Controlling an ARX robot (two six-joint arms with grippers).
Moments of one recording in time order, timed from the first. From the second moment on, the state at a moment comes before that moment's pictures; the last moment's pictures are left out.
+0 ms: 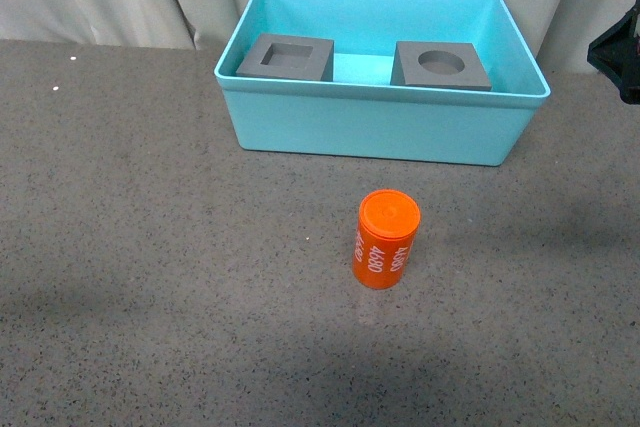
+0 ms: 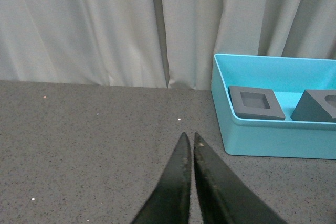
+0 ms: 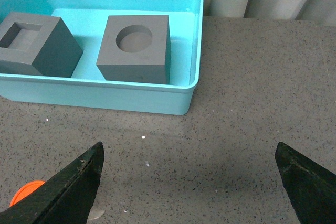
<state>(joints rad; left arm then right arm) -0.16 1.05 0.07 0.96 -0.16 -0.02 0.22 1.37 0.60 0.22 0.08 0.12</state>
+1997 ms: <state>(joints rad) 0.00 0.01 0.02 0.00 0.00 -0.01 0.22 1.37 0.60 0.22 0.08 0.12</state>
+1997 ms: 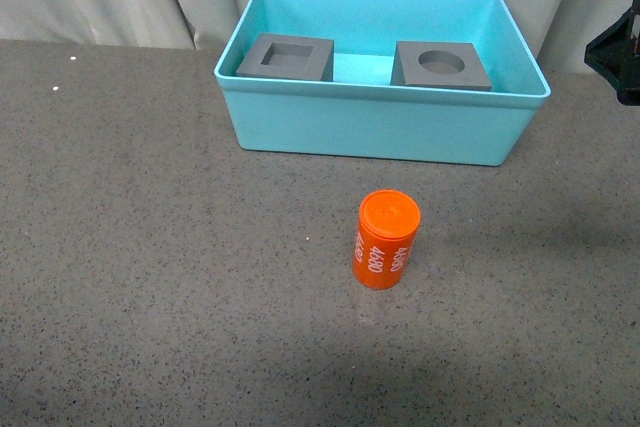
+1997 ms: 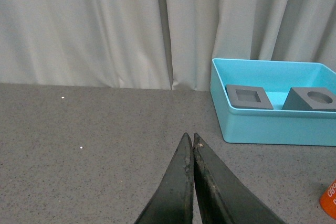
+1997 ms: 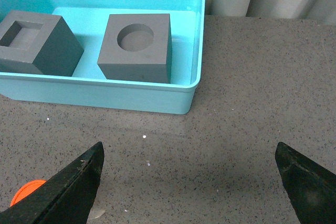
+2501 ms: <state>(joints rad) 0.00 0.00 0.02 0.00 0.00 -0.01 0.22 1.37 0.59 0.25 0.08 0.09</state>
